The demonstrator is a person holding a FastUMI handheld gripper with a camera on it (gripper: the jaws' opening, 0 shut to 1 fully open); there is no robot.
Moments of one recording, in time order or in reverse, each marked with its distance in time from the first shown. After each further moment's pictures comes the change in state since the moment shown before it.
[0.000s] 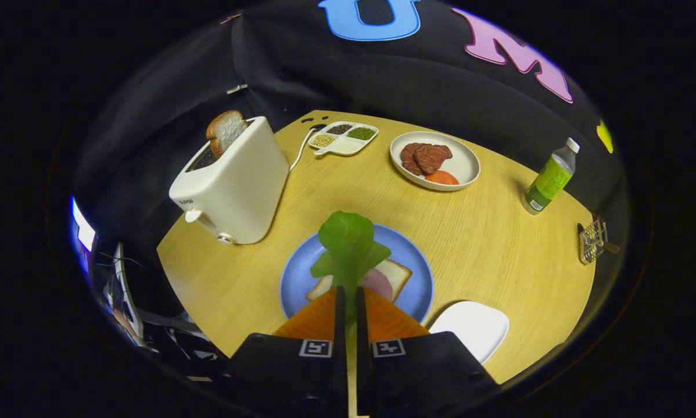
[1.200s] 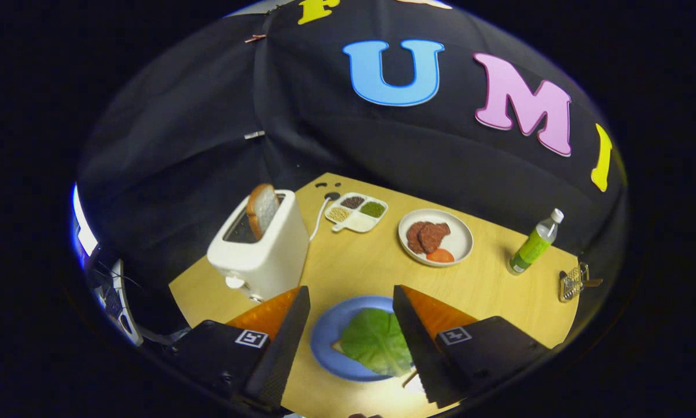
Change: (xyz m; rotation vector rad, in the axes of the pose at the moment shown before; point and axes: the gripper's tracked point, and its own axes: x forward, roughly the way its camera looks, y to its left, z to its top) arm -0.061 0.055 0.121 -0.072 -0.330 -0.007
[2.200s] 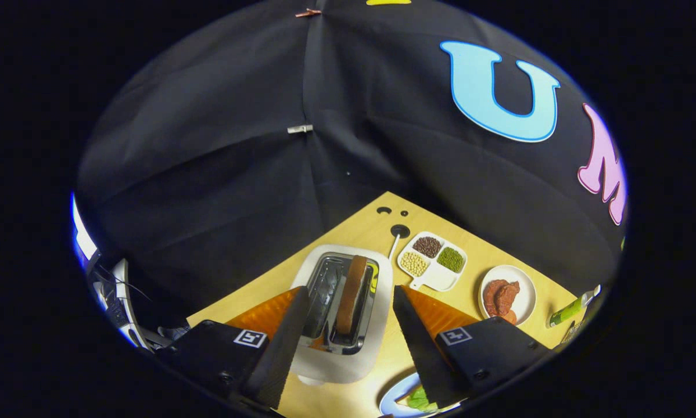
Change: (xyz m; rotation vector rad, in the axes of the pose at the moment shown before) arm 0.147 0.144 0.065 -0.121 0.105 0.081
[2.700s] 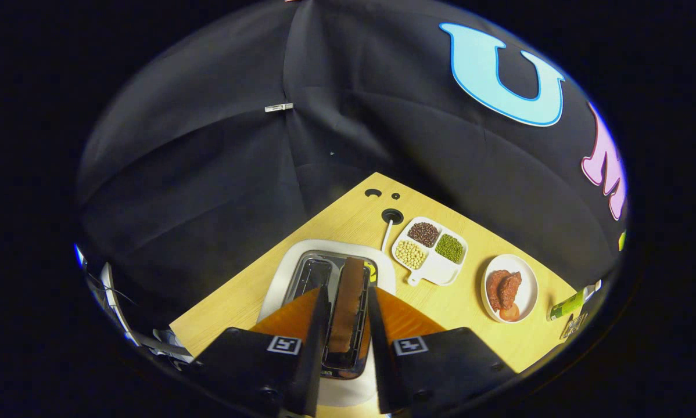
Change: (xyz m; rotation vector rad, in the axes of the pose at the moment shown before) arm 0.049 -0.002 -0.005 0.026 0.076 -0.078
